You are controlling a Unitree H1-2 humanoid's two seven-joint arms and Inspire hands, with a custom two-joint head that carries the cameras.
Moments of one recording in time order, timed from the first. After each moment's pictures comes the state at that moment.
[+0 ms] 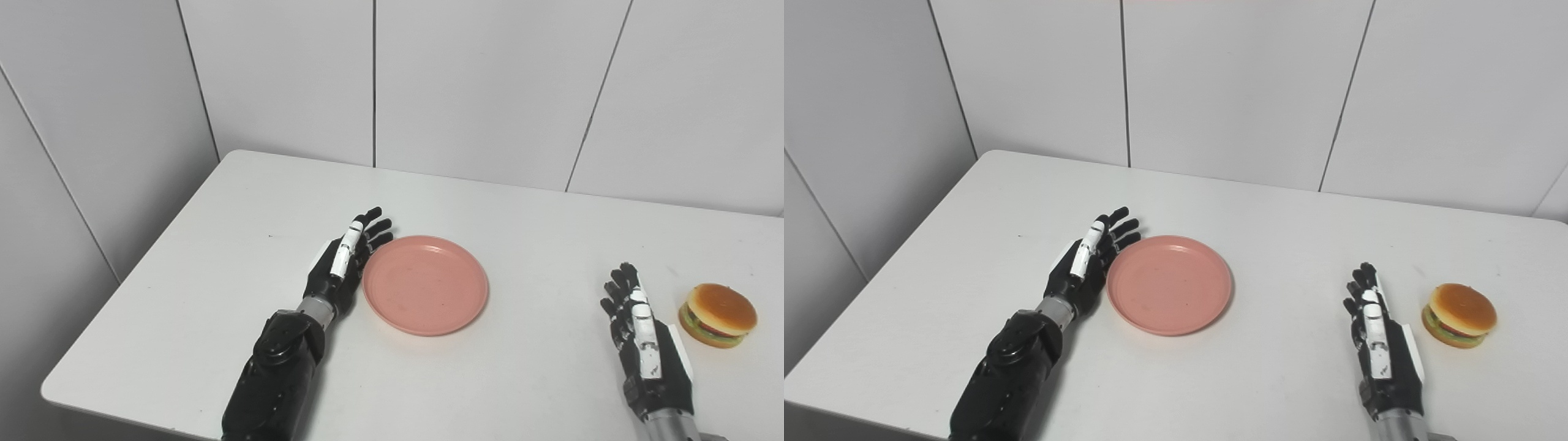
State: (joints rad) left arm -0.31 0.06 0.04 0.23 -0.30 0.19 -0.13; right arm -0.16 -0.08 -0.04 0.09 0.18 -0.05 0.16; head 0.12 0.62
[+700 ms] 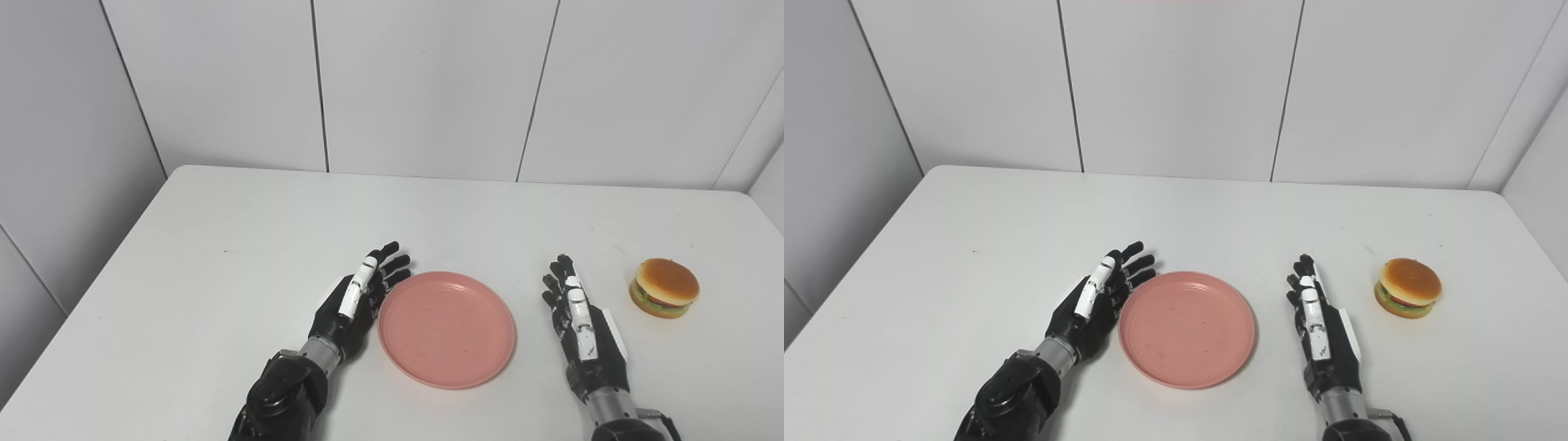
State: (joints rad) left arm -0.22 -0.01 -0.05 0.04 -0.28 0.31 -0.16; right arm -0.14 -0.02 -0.03 0.06 0.14 0.02 0.10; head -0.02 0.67
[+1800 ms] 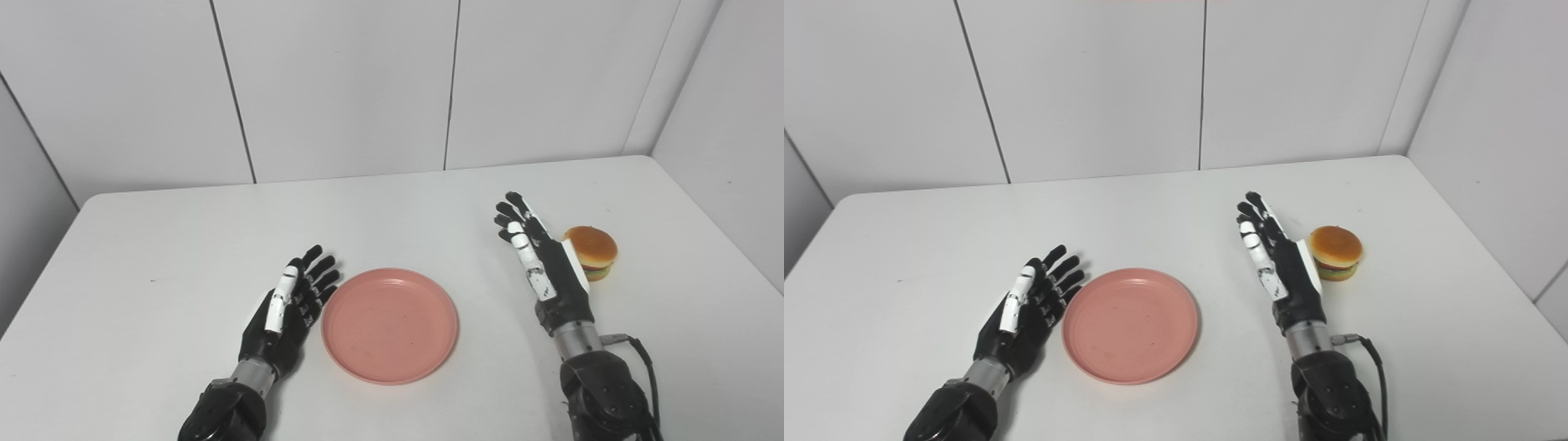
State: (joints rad) left arm -0.20 -0.01 0.02 0.05 -0.32 0.31 -0.20; right arm -0.21 -0.11 -0.02 -0.14 -0.08 0.07 0.03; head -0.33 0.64
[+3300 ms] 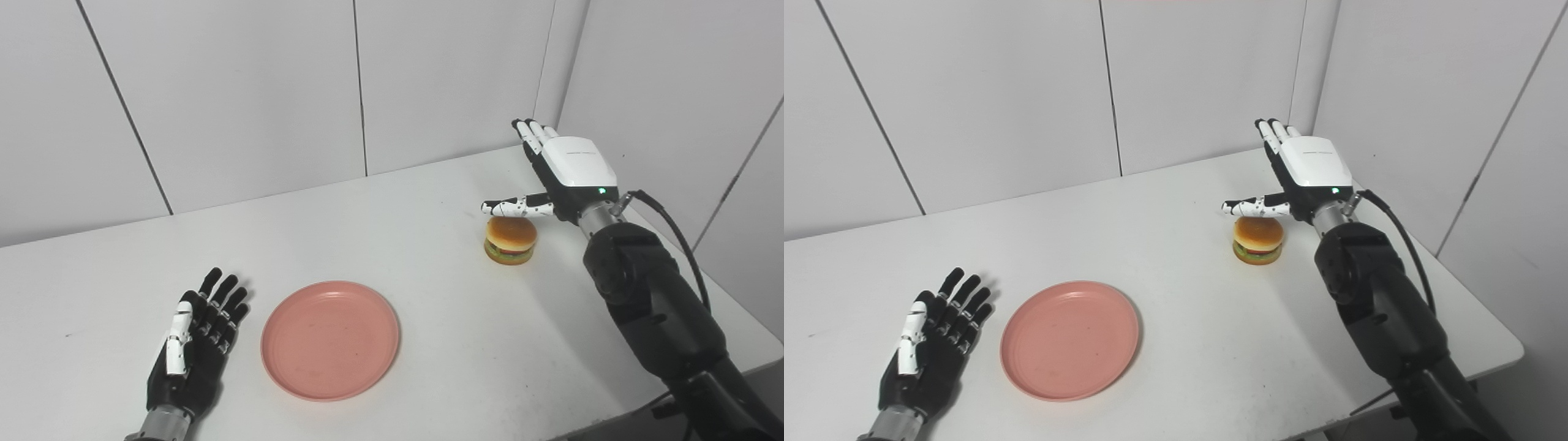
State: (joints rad) left arm -0.22 0.04 0.09 0.15 -0.41 0.21 -0.31; right arm -0.38 -0.56 0.02 -0.08 -0.92 0.30 0.24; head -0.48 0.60
